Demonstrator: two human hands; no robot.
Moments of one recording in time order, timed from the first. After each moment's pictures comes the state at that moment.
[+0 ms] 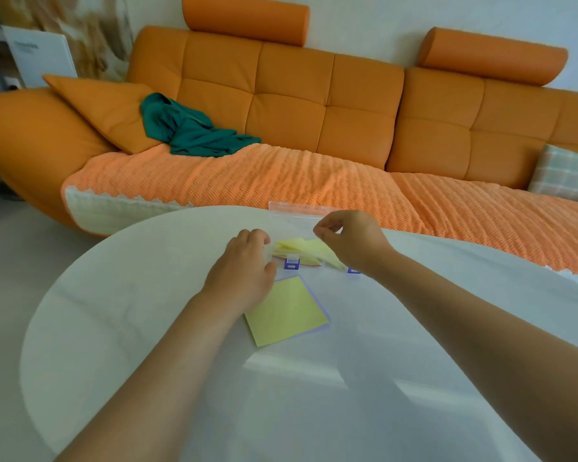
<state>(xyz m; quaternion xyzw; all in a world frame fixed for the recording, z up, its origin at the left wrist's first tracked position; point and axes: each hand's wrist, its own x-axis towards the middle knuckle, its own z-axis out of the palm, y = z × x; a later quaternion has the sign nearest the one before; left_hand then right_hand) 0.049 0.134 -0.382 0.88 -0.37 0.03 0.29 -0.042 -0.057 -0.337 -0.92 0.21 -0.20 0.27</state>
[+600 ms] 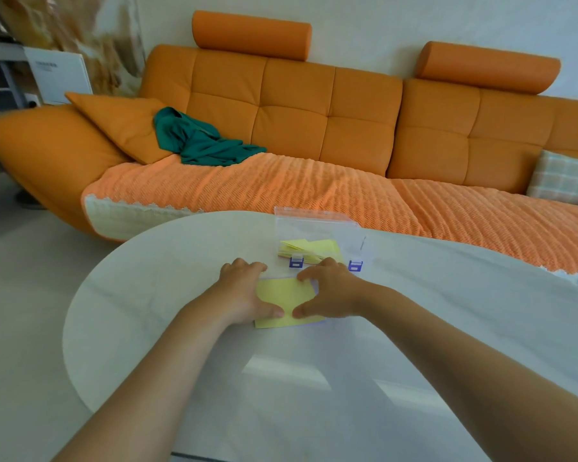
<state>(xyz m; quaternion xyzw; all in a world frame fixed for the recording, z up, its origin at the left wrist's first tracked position) 0.032 0.169 -0.380 0.90 -0.35 -0.14 0.20 -0.073 0.001 -0.362 -0.95 0.21 0.09 0.19</state>
